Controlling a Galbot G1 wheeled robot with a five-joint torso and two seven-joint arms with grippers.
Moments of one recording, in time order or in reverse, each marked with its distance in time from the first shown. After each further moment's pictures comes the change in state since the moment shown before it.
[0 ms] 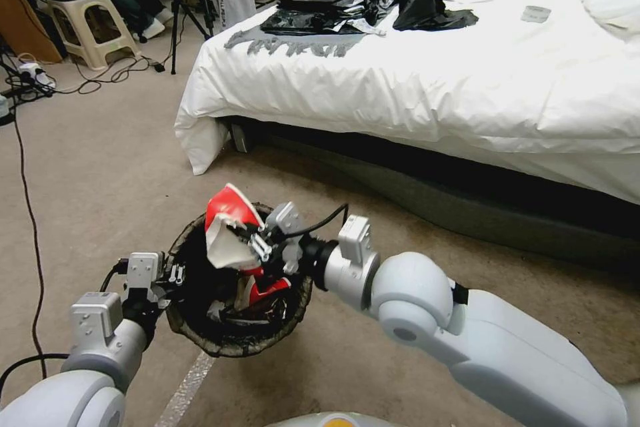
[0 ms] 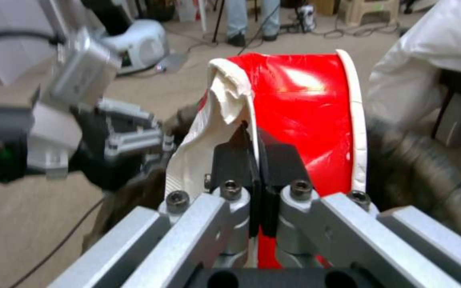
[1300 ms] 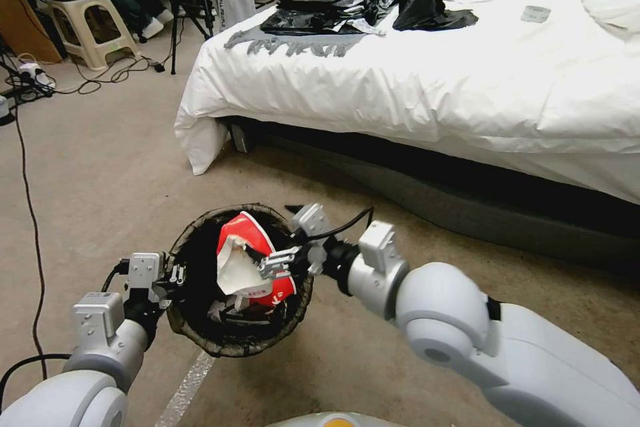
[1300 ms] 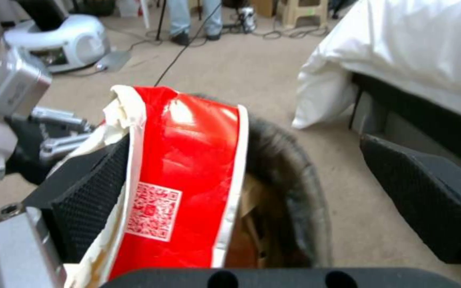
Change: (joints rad) left arm 0.002 -0.005 0.009 0.000 0.012 0.000 -0.003; right arm -0.069 -0.099 0.154 0.156 0.021 -0.075 0.143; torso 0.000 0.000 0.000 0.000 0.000
